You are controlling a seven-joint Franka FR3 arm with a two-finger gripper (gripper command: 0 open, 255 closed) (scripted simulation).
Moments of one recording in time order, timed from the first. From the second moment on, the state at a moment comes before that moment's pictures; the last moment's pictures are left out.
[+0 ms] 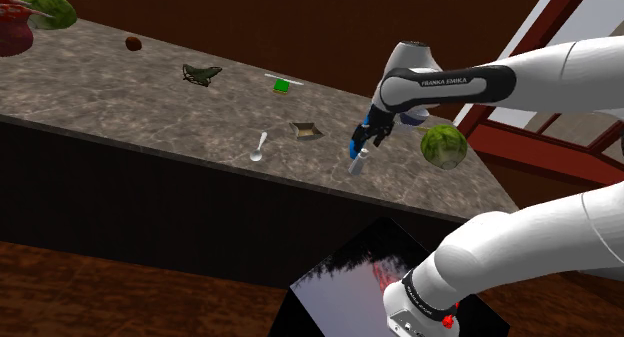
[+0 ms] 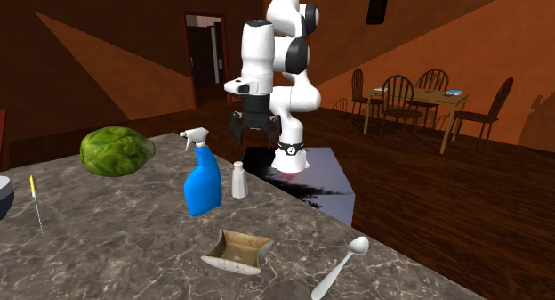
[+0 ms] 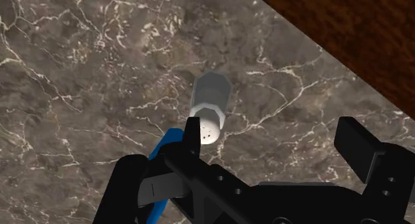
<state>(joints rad) -0.15 -0.40 -0.13 -2.51 -0.12 2.13 -0.05</state>
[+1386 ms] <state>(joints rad) -0.19 -0.17 -0.17 -2.50 -0.17 2.36 -0.08</state>
